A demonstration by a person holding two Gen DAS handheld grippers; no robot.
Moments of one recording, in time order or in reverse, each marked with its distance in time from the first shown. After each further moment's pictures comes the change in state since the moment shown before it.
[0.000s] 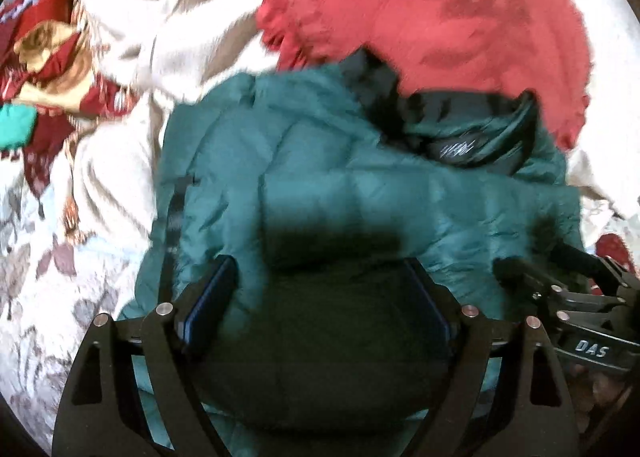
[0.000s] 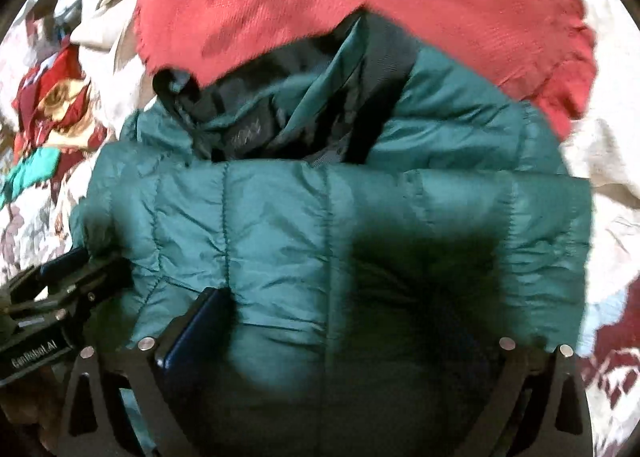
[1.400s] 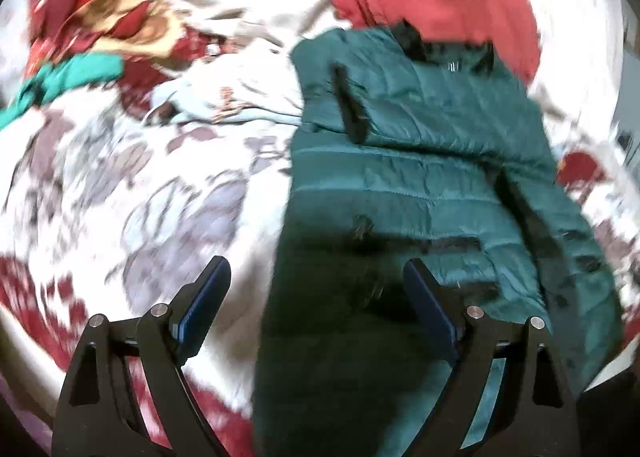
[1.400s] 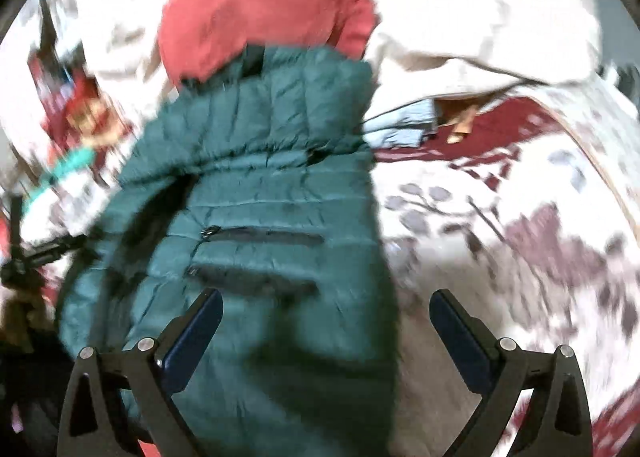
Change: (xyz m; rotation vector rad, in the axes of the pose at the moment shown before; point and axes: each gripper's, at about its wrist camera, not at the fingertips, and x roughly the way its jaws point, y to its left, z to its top) left arm -0.147 0.118 -0.126 0.029 0.087 -0.013; right arm -0.213 -0.086 -0.212 0.175 -0.043 0.042
